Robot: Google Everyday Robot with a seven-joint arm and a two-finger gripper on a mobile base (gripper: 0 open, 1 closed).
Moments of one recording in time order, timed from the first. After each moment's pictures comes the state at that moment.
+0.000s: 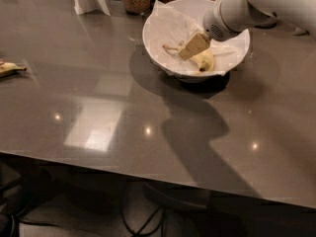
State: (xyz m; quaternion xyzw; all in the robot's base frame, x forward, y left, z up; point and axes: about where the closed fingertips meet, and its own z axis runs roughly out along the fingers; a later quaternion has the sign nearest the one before) arm 0.678 -0.105 0.939 -0.46 0.79 -0.01 0.41
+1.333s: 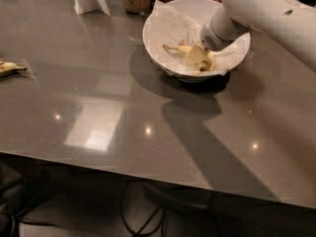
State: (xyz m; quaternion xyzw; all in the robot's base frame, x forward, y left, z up) arm 0.709 -0.127 0.875 -0.42 0.84 -0.03 0.34
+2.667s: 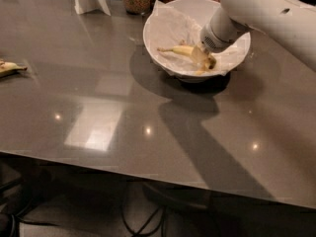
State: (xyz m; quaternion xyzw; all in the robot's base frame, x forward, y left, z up) arm 0.702 -0.130 0.872 -0.40 0.86 -0.03 0.32
